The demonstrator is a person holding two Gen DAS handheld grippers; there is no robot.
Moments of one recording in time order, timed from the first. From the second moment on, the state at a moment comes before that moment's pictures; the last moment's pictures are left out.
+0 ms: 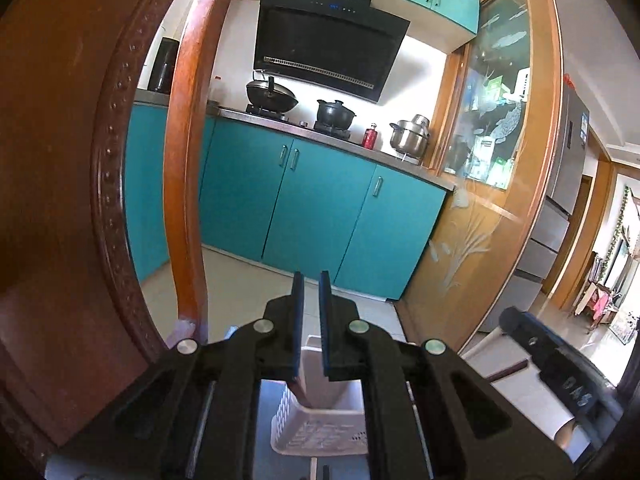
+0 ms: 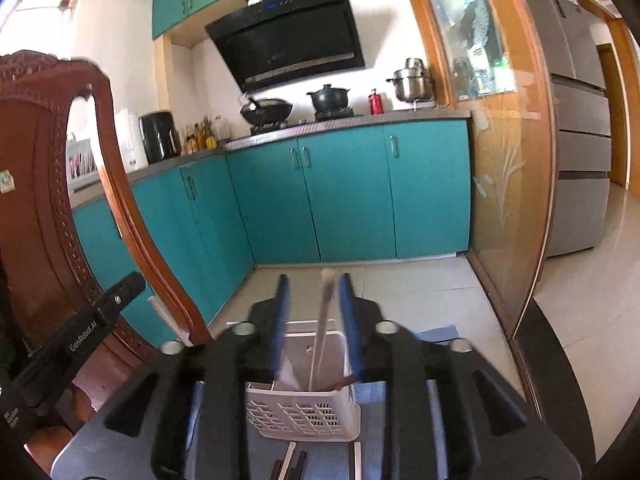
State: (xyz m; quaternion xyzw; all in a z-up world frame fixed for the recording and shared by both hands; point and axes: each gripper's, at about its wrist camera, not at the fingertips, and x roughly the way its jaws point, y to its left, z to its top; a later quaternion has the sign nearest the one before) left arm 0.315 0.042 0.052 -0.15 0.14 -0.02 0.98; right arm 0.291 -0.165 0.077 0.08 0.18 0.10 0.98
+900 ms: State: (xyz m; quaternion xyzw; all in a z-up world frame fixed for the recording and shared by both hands) left arm 0.308 -0.010 -0.131 -0.03 0.48 -0.09 0.87; right arm 0.314 -0.168 -0.118 -0.02 0.55 0.07 0.83
